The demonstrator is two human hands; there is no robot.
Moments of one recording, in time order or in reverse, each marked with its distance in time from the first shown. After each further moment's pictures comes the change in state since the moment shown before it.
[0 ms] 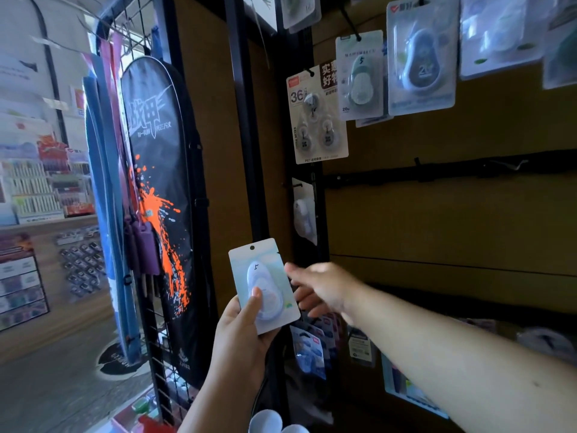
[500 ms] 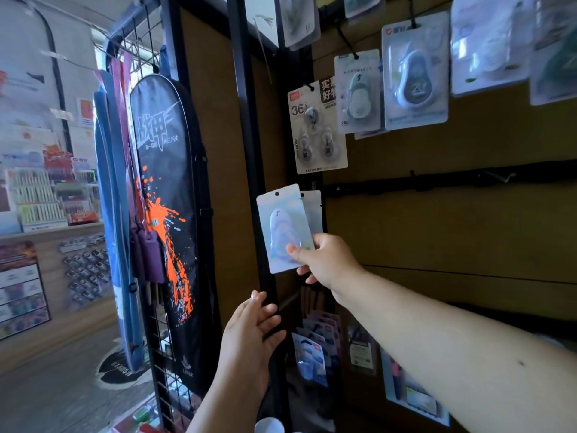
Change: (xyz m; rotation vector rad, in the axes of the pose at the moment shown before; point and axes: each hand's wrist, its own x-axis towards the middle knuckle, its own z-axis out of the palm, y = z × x) left_hand 0.006 -0.001 0.005 0.039 0.097 -0.079; right_hand 0.003 -0.037 -0.001 0.015 0.257 -0.271
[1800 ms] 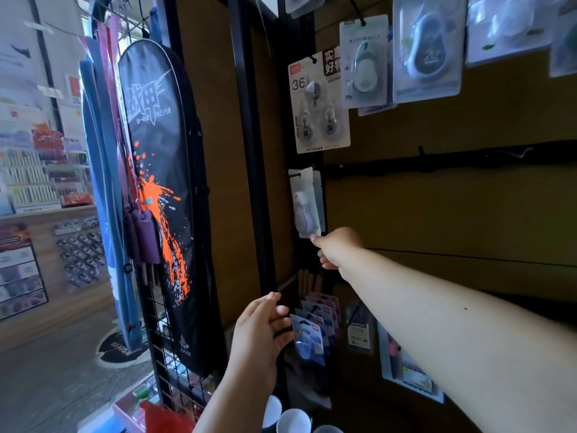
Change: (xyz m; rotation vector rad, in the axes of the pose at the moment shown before) left_hand -0.012 -0.020 -0.002 0.062 -0.010 -0.070; right_hand 0.053 0.049 -0.006 -0.133 0.166 0.353
